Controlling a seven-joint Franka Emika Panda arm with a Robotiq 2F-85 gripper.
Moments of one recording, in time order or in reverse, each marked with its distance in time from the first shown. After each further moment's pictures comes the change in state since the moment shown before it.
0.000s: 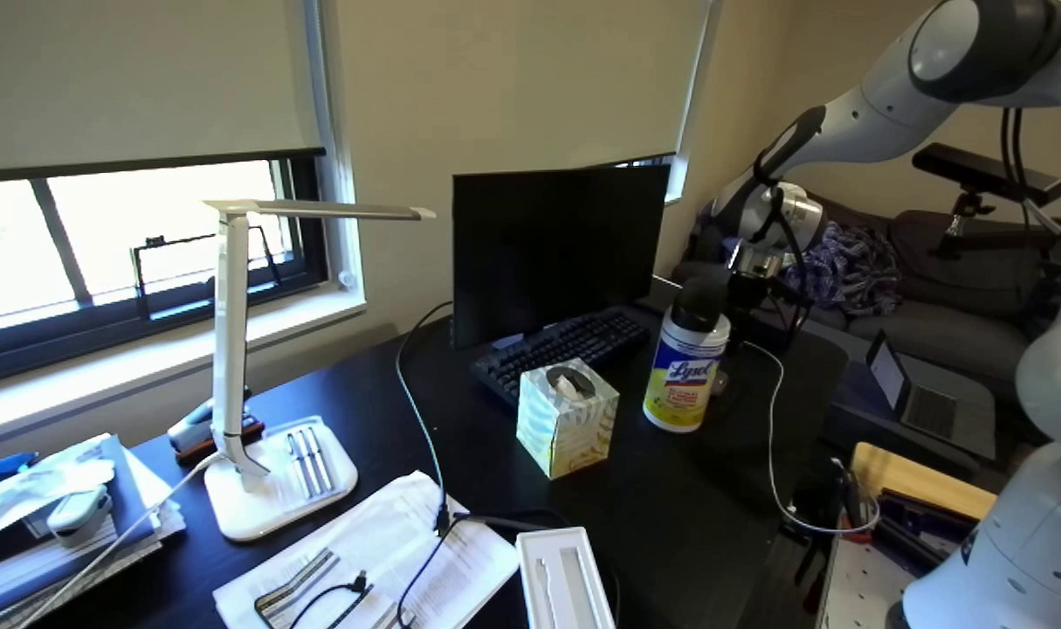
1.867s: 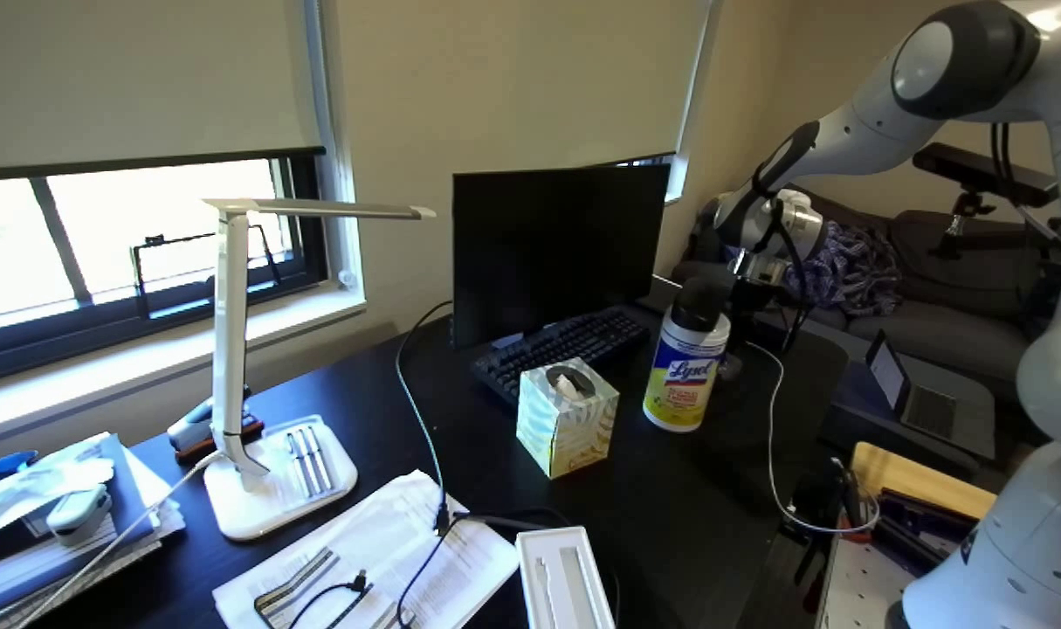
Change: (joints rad) arm 0.002 0.065 -0.038 0.049 -0.008 0.095 -0.114
